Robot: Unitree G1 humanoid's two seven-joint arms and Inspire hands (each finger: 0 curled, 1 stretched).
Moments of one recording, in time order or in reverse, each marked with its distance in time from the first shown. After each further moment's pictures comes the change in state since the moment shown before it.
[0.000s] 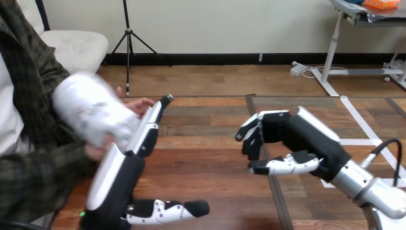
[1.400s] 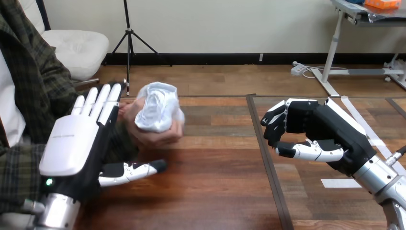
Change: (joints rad) left arm -0.065 0.100 0.129 -0.151 0.426 0.583 0.115; right arm 0.000 -0.045 -0.080 0.000 0.072 0.065 0.005
